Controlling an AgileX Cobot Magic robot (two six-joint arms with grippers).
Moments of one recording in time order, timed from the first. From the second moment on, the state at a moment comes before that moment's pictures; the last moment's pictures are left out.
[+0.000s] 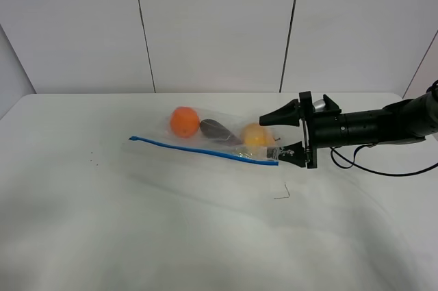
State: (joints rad) left arm 0.00 0.00 -0.49 0.01 1.05 -0.01; right arm -0.03 2.09 -1.03 1.53 1.20 -0.85
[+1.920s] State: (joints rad) left arm 0.00 0.00 -0.49 0.01 1.05 -0.01; right arm 0.05 1.38 -0.99 0.07 1.21 -0.07
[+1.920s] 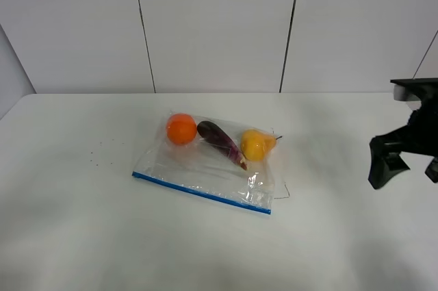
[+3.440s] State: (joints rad) left arm 0.00 0.00 -0.49 0.01 1.05 -0.01; right arm 0.03 0.09 -0.49 0.07 1.02 -0.07
